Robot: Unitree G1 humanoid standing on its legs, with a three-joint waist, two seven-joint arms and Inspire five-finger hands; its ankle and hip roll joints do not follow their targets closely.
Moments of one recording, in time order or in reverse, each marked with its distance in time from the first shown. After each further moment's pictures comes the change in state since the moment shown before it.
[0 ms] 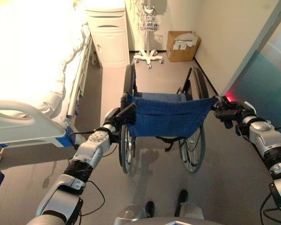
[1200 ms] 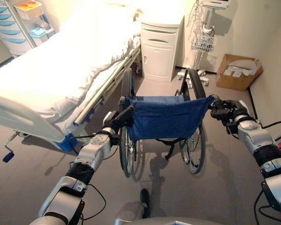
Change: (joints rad) left arm -0.008 -0.039 -0.026 0.079 0.015 -0.025 0.049; right arm 0.010 0.064 0.054 -0.016 -0.041 0.036 -0.179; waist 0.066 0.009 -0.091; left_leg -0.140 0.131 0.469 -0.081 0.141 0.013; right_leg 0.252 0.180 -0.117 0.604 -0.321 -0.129
